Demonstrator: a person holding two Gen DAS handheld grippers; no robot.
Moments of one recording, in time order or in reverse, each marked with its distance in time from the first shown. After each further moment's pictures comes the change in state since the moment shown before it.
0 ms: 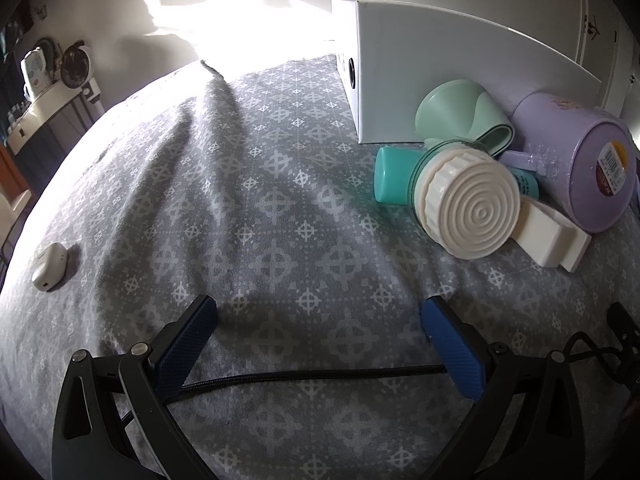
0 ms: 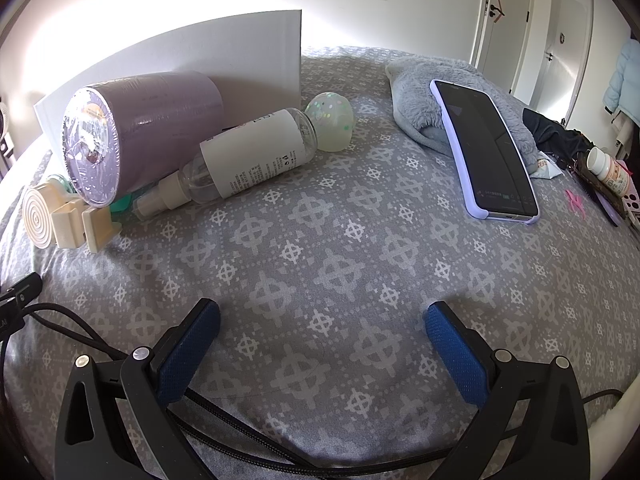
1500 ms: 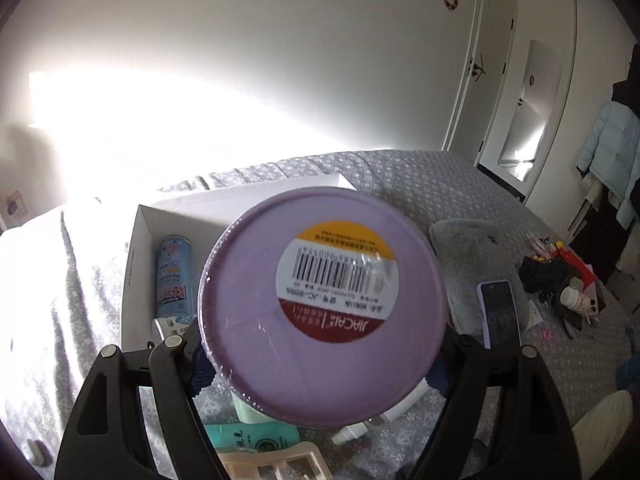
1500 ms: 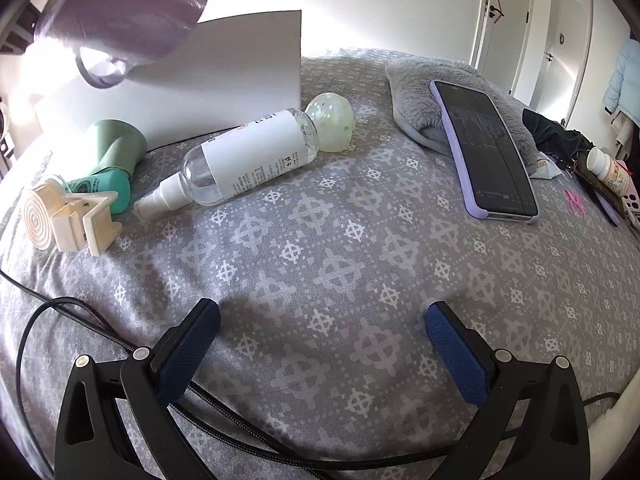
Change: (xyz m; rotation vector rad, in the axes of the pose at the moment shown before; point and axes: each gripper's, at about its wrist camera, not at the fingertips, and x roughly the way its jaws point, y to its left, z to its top) left arm -0.086 -0.097 0.182 0.134 -0.243 -0.423; right arm -0.002 0.001 -0.001 -0.001 -0.003 -0.001
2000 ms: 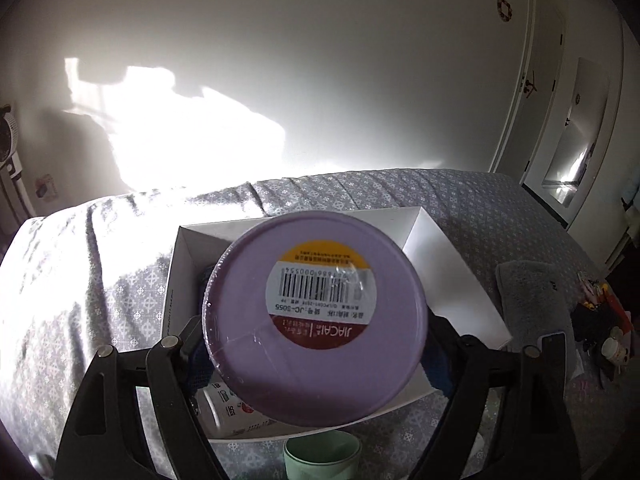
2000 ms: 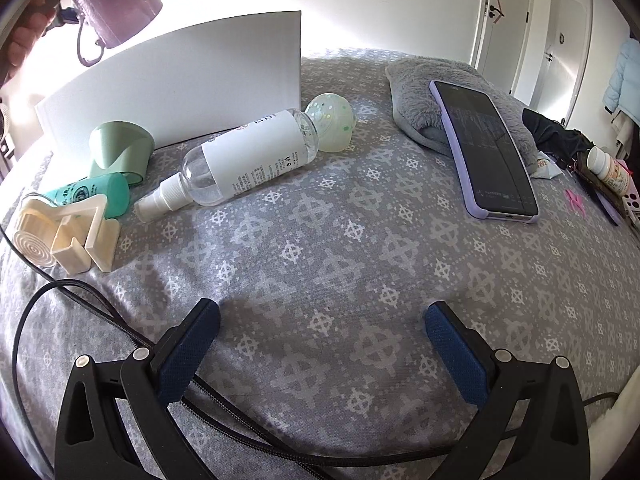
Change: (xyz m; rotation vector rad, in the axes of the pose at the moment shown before) left arm 0.043 0.043 0.024 -0.068 0.010 0.124; right arm 0.001 0.000 0.001 0.000 0.000 0.000
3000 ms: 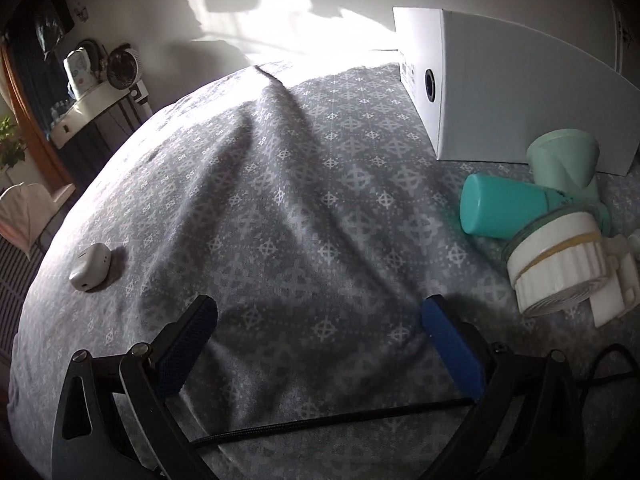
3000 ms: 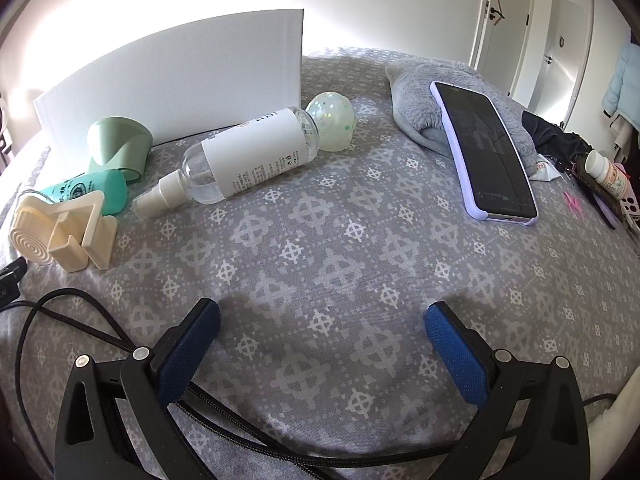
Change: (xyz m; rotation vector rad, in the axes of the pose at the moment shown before) left arm -0.027 0.106 -0.220 -0.084 0.167 0.480; right arm 0.002 -0.002 0.002 -0.007 0.001 -0.010
